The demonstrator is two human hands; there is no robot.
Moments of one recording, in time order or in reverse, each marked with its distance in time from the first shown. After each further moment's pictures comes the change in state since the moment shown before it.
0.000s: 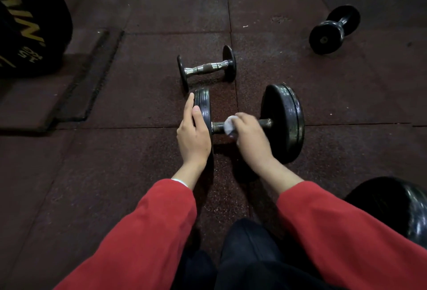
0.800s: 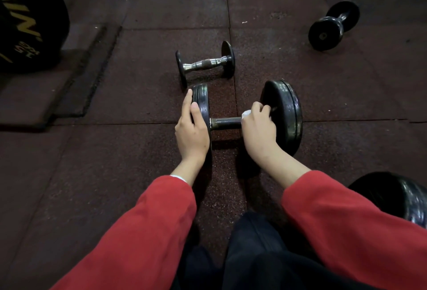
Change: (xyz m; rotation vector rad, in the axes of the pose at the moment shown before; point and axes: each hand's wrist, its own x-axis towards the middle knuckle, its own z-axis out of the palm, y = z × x) left_hand -0.003 -0.002 -0.001 -0.001 0.015 0.017; right_hand 0.006 -0.009 -0.010 -0.753 -0.176 0.320
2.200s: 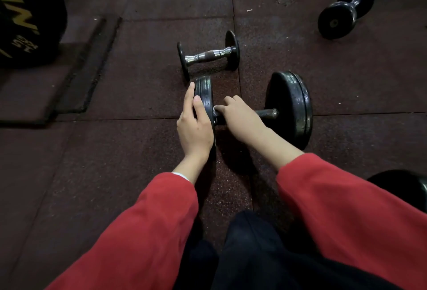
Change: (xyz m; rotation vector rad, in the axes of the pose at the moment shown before) left_hand 0.003 0.000 0.002 -0.015 0.019 -0.018; right_hand 0.025 -0.018 -0.016 0.464 -0.004 -0.540
